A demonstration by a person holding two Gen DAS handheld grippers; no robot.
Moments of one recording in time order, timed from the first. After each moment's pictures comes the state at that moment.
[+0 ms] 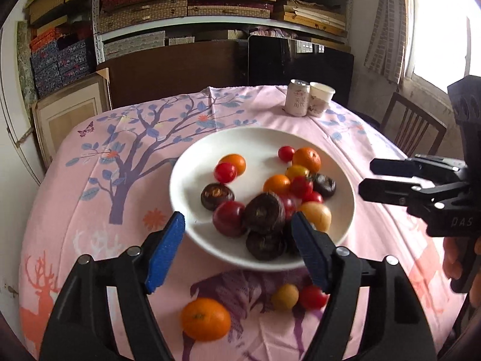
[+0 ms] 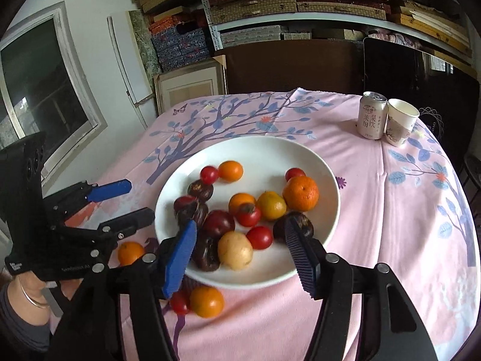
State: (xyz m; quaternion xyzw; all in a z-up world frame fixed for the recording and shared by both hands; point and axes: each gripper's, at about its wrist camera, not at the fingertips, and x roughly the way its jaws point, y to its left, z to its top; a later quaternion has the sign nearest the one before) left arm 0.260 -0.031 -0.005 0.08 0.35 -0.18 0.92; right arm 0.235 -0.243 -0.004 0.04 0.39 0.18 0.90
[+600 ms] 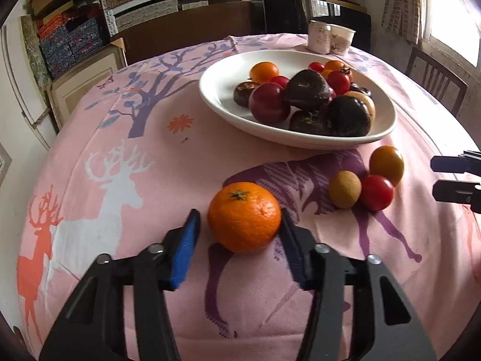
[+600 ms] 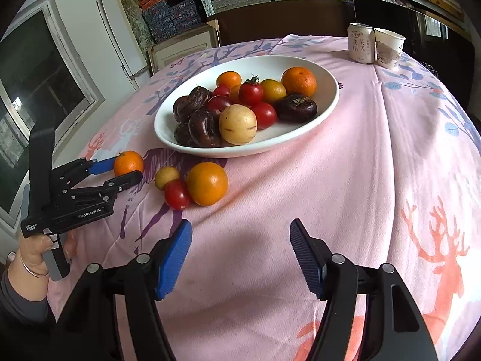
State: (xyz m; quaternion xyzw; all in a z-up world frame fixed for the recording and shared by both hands) left arm 0.228 0.005 -0.083 0.11 0.42 -0.13 0.89; right arm 0.166 -0.244 -0.074 0.07 0.46 0.18 0.87
